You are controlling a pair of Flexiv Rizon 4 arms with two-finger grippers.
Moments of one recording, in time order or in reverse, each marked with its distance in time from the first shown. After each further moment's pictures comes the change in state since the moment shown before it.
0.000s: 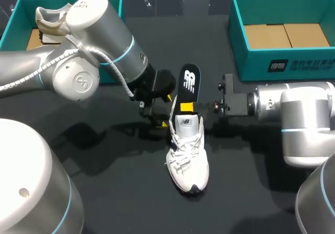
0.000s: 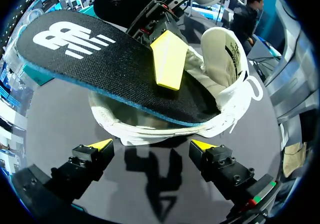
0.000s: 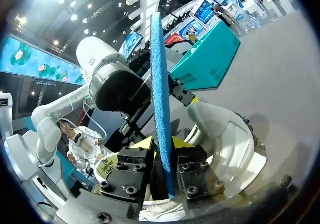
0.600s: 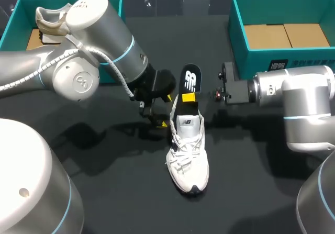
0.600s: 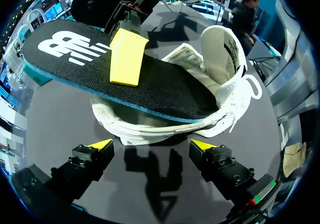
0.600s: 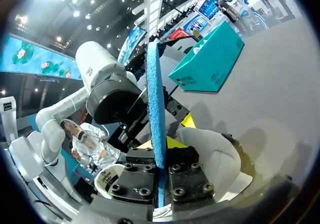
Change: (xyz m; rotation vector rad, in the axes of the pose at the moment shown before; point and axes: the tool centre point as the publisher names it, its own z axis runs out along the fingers) left arm 0.000 0.000 0.000 0.000 0.000 0.000; right arm -0.011 0.020 -0.005 0.051 0.036 0.007
